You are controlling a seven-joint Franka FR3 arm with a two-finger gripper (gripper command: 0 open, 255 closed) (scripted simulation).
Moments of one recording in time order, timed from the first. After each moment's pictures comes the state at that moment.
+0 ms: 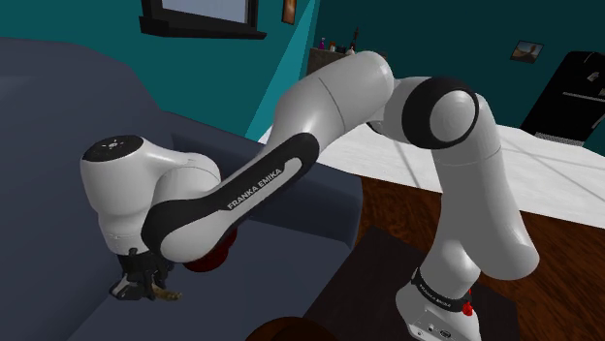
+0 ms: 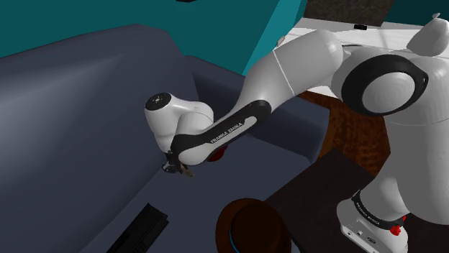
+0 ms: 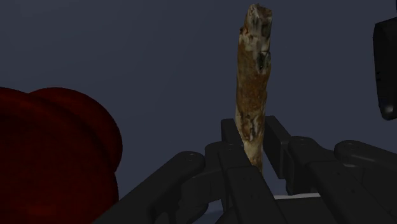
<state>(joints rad) 0.47 0.62 0.38 -1.62 -0.33 2.18 0.75</state>
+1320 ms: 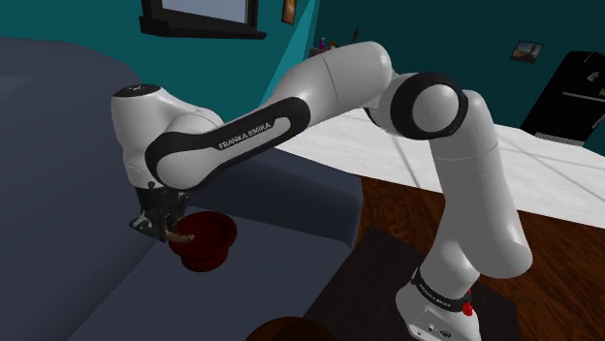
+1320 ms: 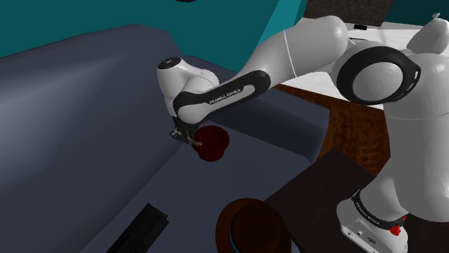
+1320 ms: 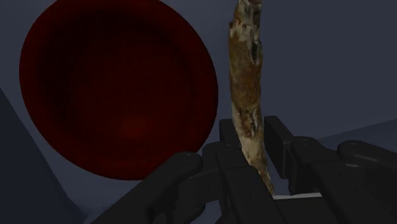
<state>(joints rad) 0.34 0.61 0.36 -1.50 -0.29 2.06 0.55</state>
